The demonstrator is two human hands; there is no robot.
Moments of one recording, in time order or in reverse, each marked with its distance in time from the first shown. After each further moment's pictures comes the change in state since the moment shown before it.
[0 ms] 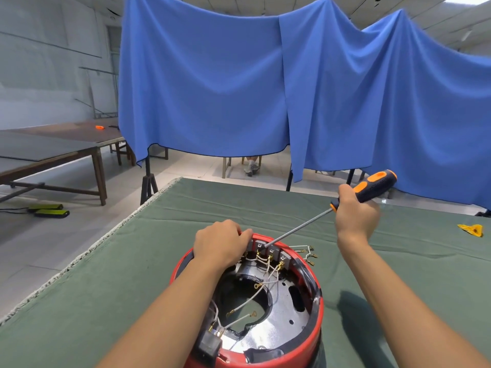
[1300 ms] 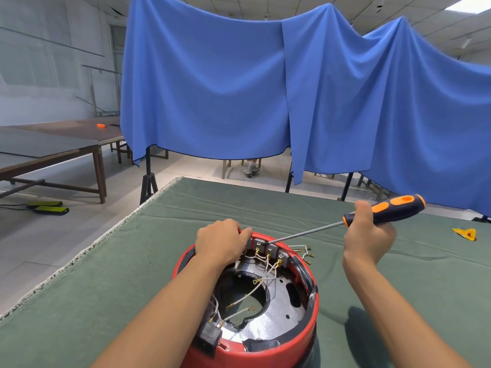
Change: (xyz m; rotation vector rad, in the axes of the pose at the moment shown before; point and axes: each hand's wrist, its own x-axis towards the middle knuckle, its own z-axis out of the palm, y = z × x) left_hand -0.004 0.003 -0.005 0.009 -0.021 -0.008; right_hand -0.022 -0.001 -0.028 0.028 0.114 0.004
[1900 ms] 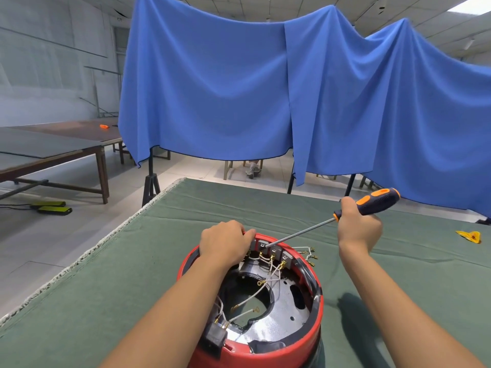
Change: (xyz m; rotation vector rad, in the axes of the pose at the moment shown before) left_hand 0.001 0.000 0.001 0.005 -0.008 -0.017; right_hand 0.012 0.008 0.019 -0.176 -0.040 0.069
